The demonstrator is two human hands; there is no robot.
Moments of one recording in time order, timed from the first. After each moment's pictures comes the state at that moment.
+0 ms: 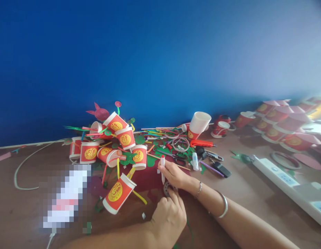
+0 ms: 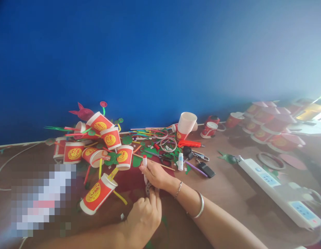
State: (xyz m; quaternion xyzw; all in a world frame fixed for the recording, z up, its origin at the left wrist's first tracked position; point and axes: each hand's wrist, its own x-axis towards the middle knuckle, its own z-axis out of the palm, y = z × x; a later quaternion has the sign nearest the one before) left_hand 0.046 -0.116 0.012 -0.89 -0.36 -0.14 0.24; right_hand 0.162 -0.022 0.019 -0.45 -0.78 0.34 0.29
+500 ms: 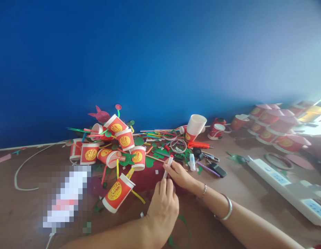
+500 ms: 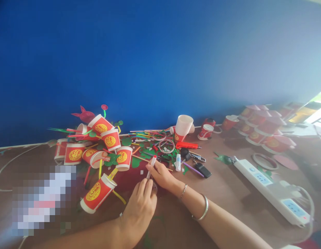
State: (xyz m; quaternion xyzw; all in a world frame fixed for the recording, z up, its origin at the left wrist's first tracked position) left_hand 0.041 -0.103 0.022 -0.90 -0.39 -0.13 0.17; right_hand 0.176 -0.032 0.019 -0.50 -0.68 0.40 0.35
